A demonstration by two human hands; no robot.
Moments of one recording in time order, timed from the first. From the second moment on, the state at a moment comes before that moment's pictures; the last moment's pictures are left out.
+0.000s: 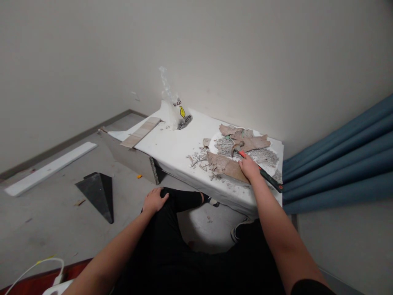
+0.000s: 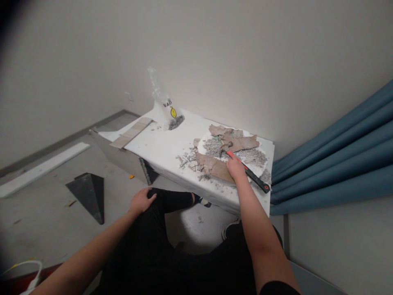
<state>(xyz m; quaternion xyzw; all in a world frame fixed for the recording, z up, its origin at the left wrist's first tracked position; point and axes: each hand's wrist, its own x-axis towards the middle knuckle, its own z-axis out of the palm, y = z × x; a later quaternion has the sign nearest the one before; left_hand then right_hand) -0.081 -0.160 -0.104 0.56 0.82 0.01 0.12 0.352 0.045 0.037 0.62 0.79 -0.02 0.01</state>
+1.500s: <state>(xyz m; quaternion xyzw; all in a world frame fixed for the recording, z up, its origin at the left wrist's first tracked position) -0.079 -0.160 -0.102 0.56 0.82 0.01 0.12 0.341 0.027 0.024 0.66 0.75 0.06 -0.04</state>
